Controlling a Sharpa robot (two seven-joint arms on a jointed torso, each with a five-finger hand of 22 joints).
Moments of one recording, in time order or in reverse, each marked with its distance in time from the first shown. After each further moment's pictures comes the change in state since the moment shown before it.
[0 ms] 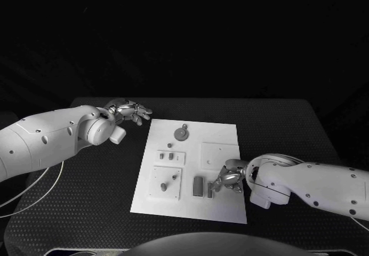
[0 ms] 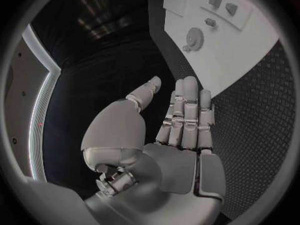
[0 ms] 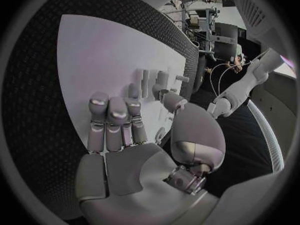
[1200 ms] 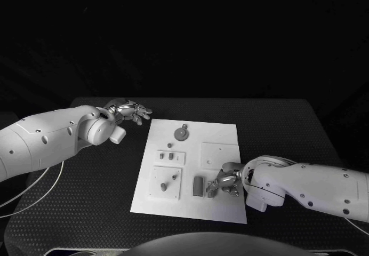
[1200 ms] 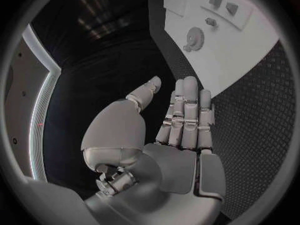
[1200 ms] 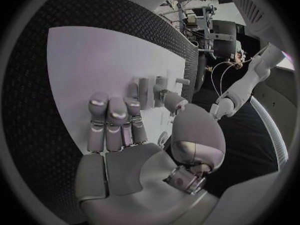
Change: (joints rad) left arm 0.000 0.001 0.000 0.000 0.001 -0.003 0.003; left_hand 0.000 0.000 0.000 0.000 0.000 0.000 0.000 0.000 0.000 0.001 -0.003 0.000 0.000 0.000 0.000 0.000 -0.001 0.000 0.000 0.000 -0.004 0.001; right arm -0.008 0.031 -0.006 -0.002 0.047 -0.006 -0.039; right_hand -0.016 -0.003 -0.006 -0.006 0.000 -0.002 0.002 0.000 -0.001 0.000 0.000 0.000 0.000 0.000 0.000 0.004 0.000 0.000 0.001 -0.002 0.000 0.004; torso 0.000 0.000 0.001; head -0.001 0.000
